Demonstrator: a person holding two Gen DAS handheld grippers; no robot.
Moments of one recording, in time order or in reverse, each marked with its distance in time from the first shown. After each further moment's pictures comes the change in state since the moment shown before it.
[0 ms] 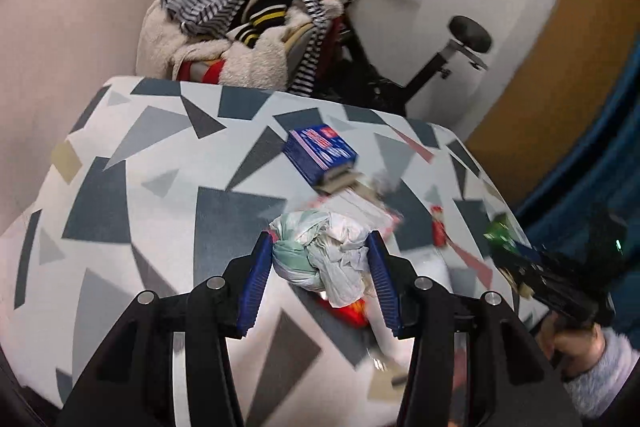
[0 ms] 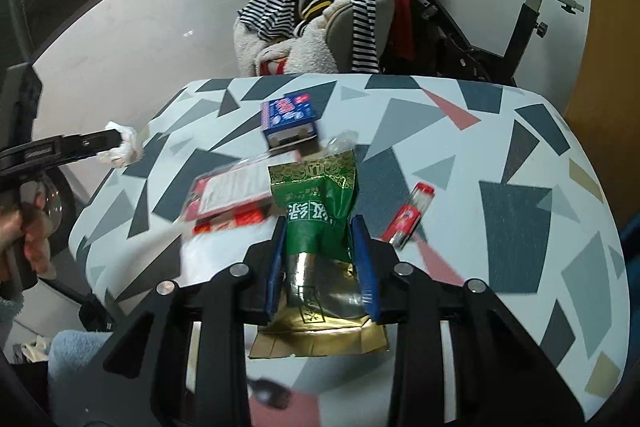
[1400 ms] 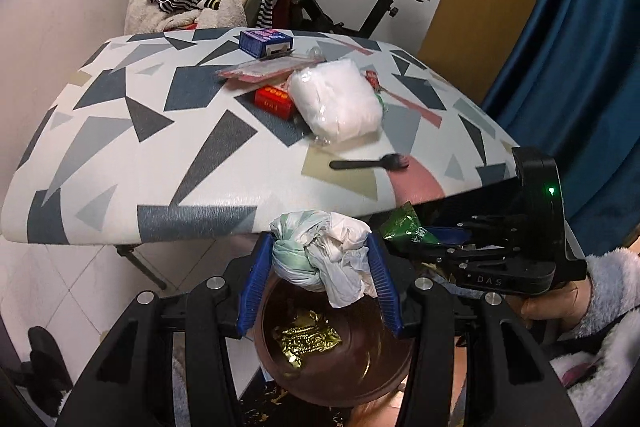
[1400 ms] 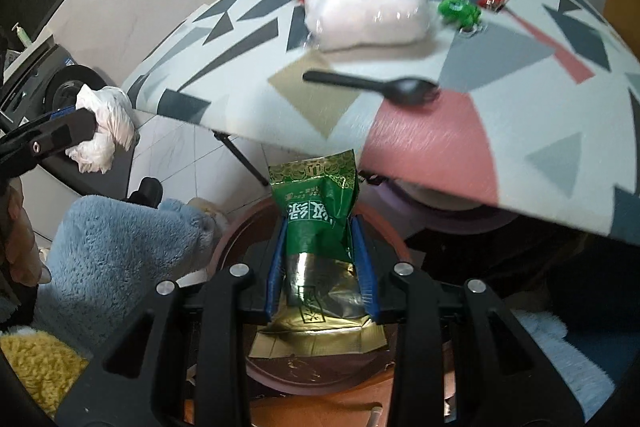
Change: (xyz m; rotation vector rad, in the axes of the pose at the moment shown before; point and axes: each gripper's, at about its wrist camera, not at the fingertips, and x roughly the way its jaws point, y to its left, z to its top) left arm -0.078 -0.068 -0.232 0.135 0.051 -0.011; right arm -0.007 0.072 -0.209 -0.035 0.243 0.151
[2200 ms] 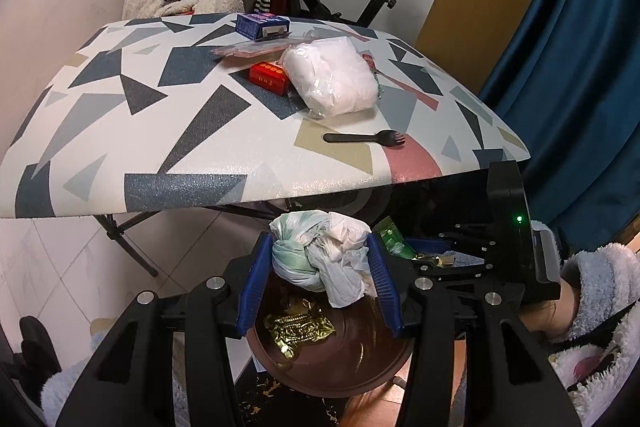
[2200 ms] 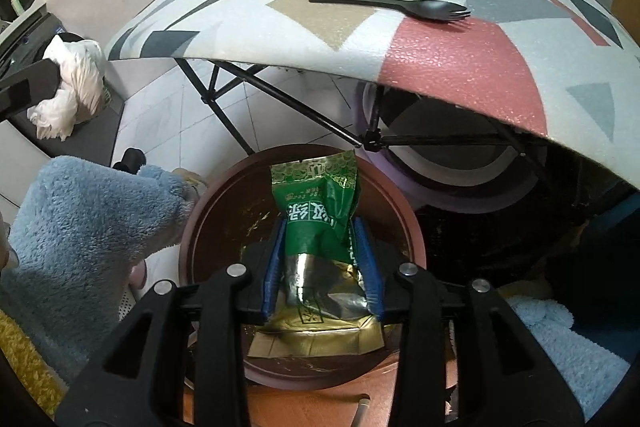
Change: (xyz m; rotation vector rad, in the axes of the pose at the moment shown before) left arm 0.010 -0.002 -0.021 -0.015 0.021 -0.019; right arm 0.036 0.011 -0.029 -0.058 0.054 -0.075
